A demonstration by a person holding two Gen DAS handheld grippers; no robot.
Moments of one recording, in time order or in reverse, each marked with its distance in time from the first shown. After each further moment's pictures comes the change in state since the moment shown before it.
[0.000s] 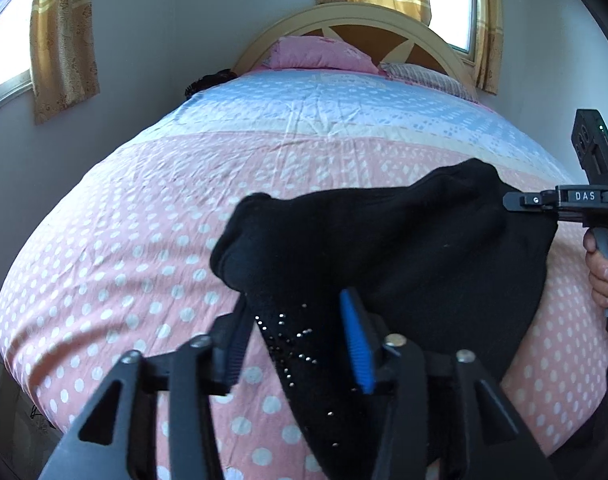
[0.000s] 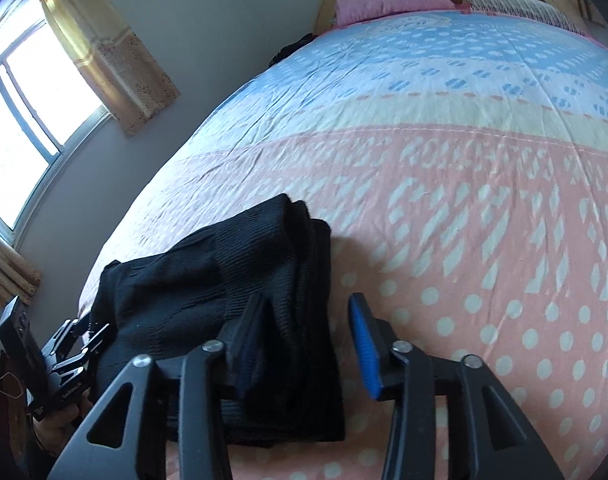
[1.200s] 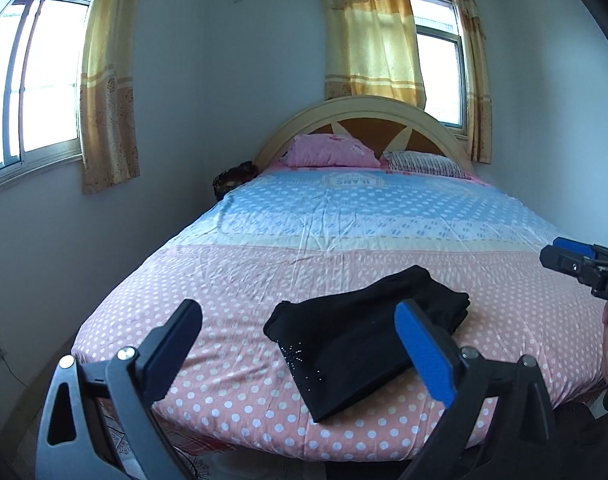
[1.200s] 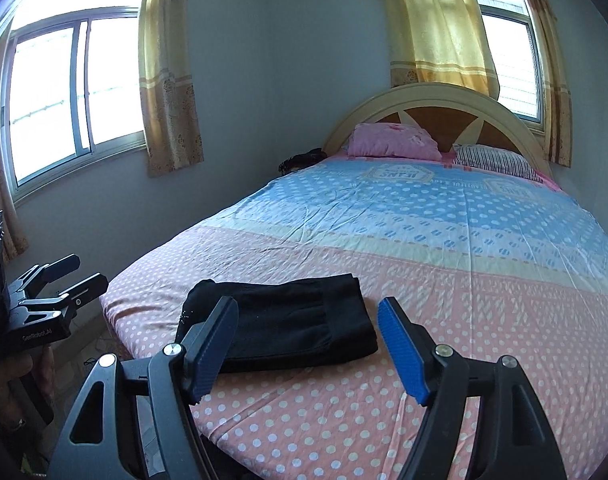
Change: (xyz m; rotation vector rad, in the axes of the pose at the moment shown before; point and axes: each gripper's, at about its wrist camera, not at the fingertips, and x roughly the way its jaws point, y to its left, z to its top) left arm -0.181 -0.009 0.007 0.001 -0.318 0.055; right arm -0.215 0.162 -0.096 -0.265 -0.401 -0.197
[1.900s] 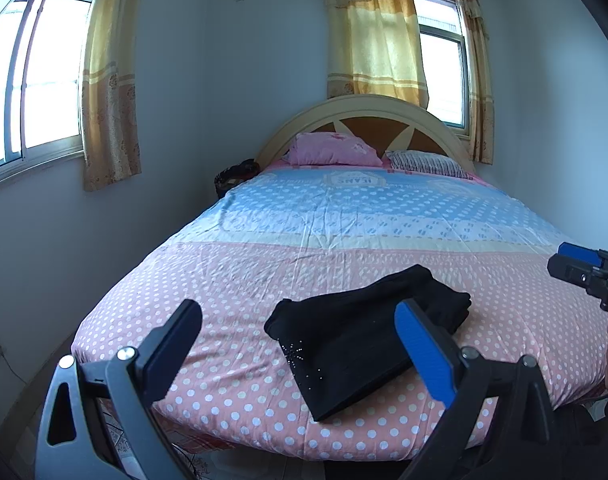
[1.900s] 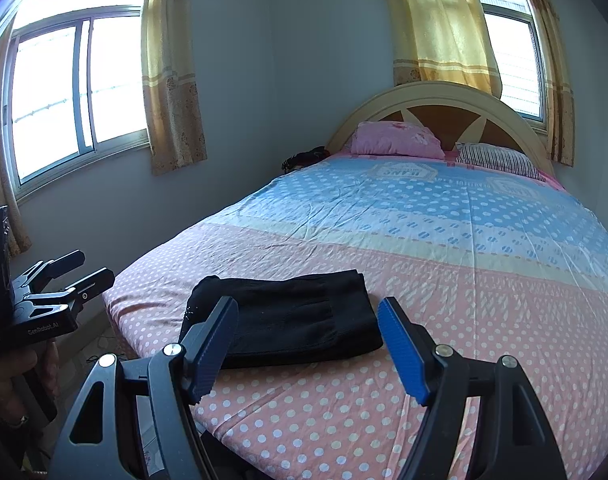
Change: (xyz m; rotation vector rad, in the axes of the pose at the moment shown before) left arm -0.001 -0.001 -0.002 -0.011 0.004 0.014; right arm -0.002 0.004 -0.005 -0.001 0.004 0.012
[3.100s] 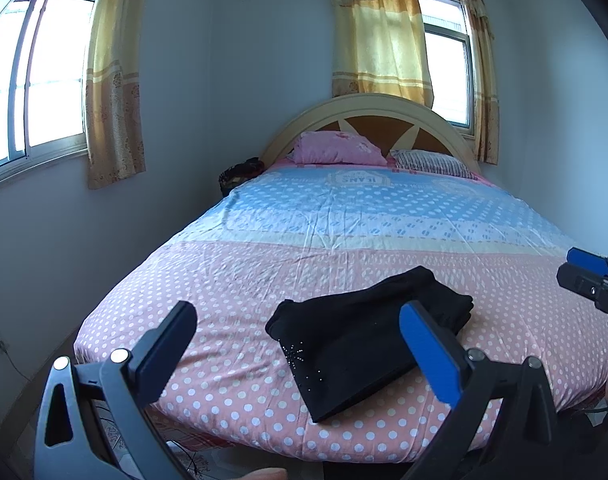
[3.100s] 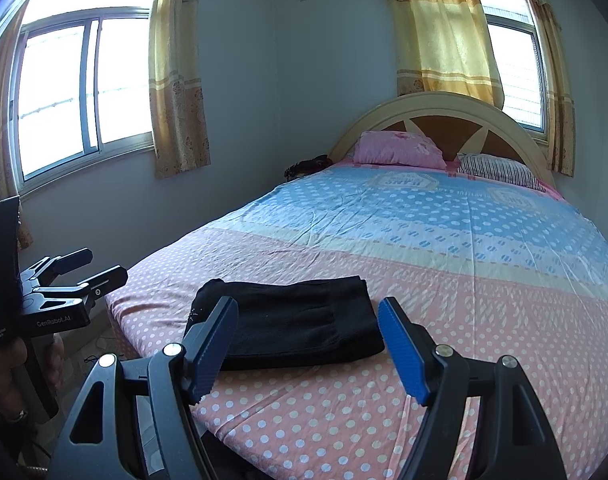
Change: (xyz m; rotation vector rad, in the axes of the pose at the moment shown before) left arm 0.000 -0.005 0.003 -0.009 0.009 0.021; right arm -0.006 0.008 -0.004 -0.026 -0.033 0.000
